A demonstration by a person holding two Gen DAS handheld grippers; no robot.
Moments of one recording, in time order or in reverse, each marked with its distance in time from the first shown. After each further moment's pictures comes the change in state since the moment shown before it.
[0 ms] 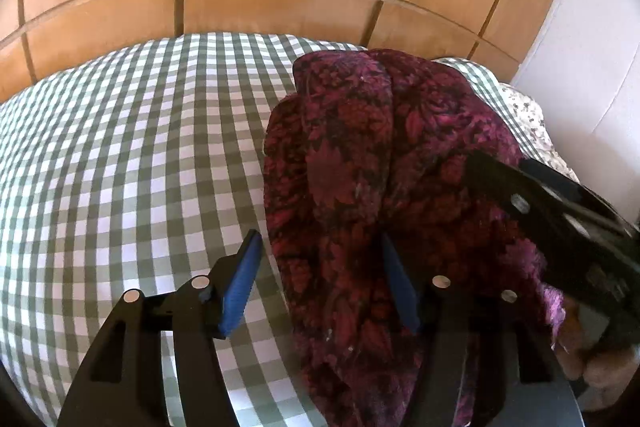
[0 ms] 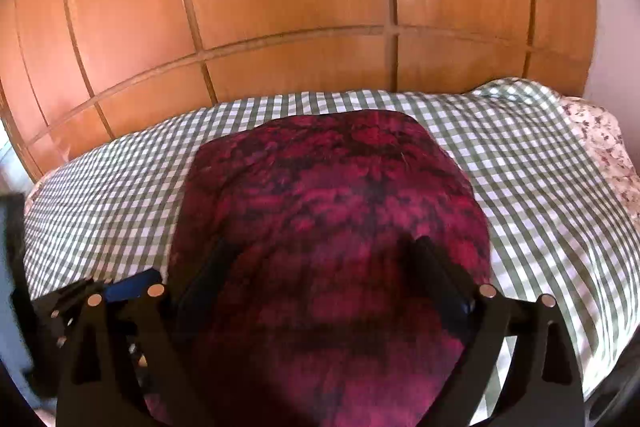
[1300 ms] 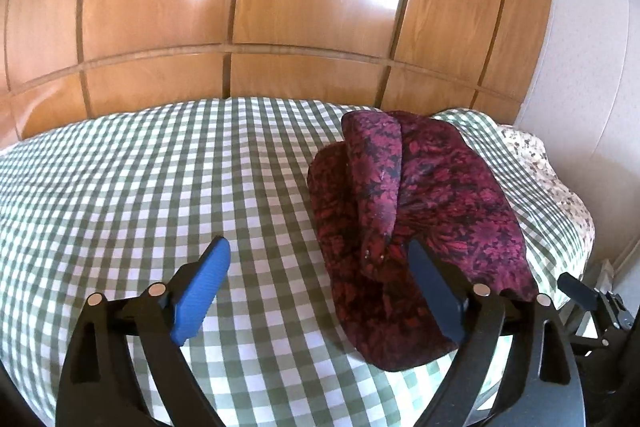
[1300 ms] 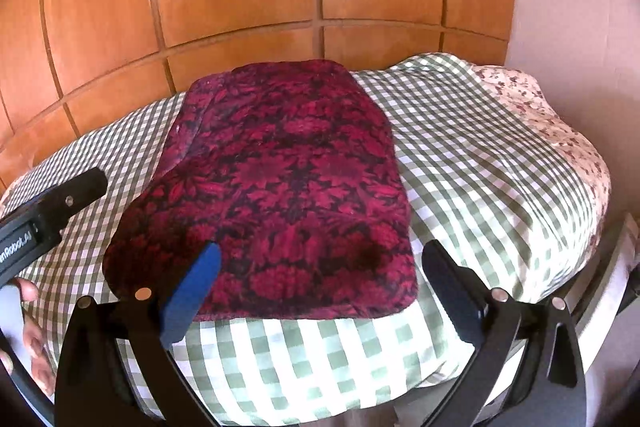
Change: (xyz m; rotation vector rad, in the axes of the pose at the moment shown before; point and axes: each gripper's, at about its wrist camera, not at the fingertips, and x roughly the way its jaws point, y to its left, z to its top) left arm -0.097 -0.008 -0.038 -0.010 -0.230 0.116; right arm -0.084 0.016 -0.079 0.108 -0.016 -0.230
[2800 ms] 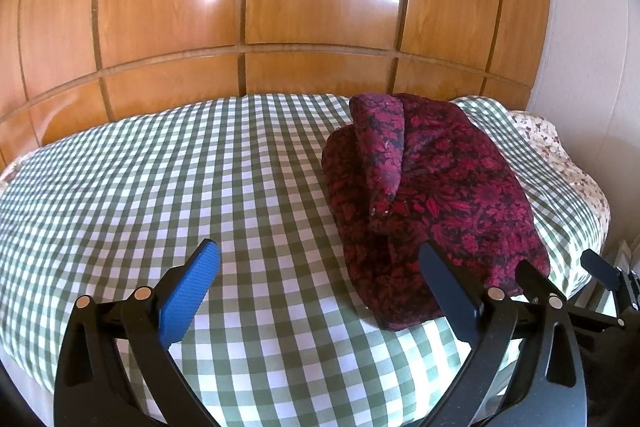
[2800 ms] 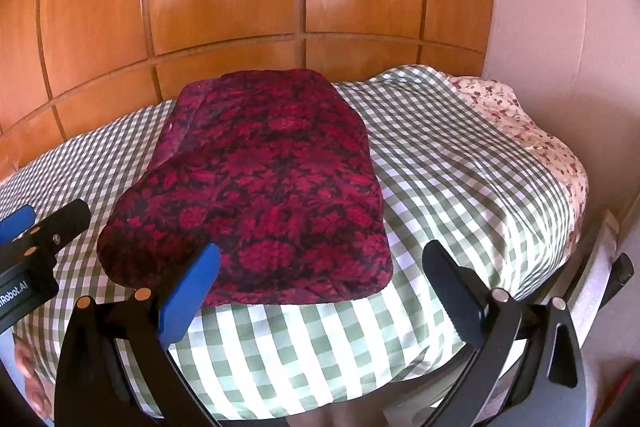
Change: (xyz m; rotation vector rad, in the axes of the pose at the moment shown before) left arm -0.019 -0.010 -0.025 0.042 -0.006 0.077; right arm -0.013 0.002 -0.012 -0.012 -0.051 -0.075
